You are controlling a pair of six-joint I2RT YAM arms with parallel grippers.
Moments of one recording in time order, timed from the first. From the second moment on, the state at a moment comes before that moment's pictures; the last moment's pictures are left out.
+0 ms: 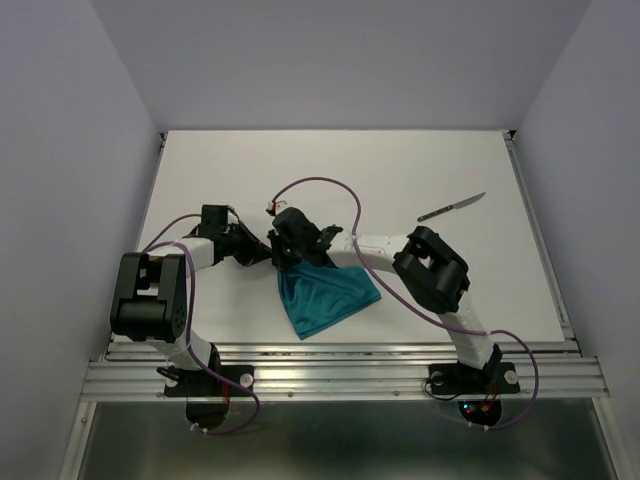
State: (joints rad) left arm -0.08 1.57 0.70 -0.07 0.49 -0.88; right arm 0.96 2.17 1.55 -0.11 0.01 0.47
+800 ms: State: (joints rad) left arm -0.08 1.56 0.69 -0.16 0.43 -0.89; right arm 1.31 1.82 1.21 -0.30 0.44 0.52
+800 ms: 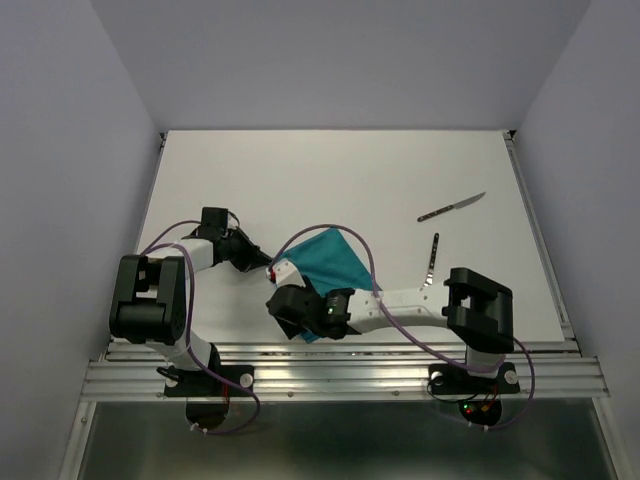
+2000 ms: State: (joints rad) left arm -0.08 1.50 0.69 -0.28 0.35 -0.90; right arm 1.36 1.74 1.03 -0.19 0.43 0.57
